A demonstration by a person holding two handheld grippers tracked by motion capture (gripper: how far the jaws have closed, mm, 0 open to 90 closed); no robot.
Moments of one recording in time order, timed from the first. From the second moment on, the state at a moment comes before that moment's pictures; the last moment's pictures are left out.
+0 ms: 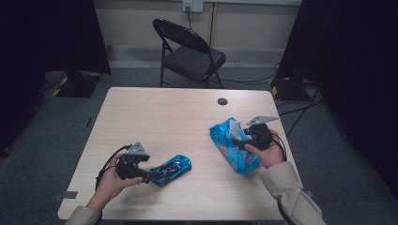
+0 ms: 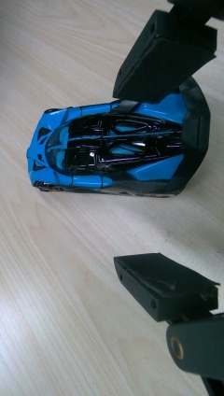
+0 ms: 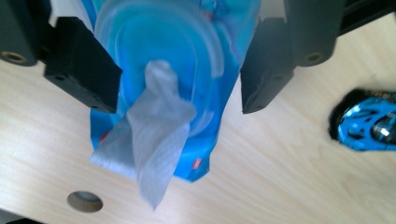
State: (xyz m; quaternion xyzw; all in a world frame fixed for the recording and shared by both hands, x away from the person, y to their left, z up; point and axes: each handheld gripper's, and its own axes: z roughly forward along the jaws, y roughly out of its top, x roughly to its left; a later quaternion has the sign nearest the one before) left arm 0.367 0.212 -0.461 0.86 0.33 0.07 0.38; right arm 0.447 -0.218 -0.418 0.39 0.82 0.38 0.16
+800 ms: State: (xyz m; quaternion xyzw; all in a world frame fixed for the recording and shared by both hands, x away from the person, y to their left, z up) left arm 0.365 0.214 -0.465 0.87 0.33 0.06 0.37; right arm 0.481 -0.213 -0.407 0.45 0.80 0.40 0.10
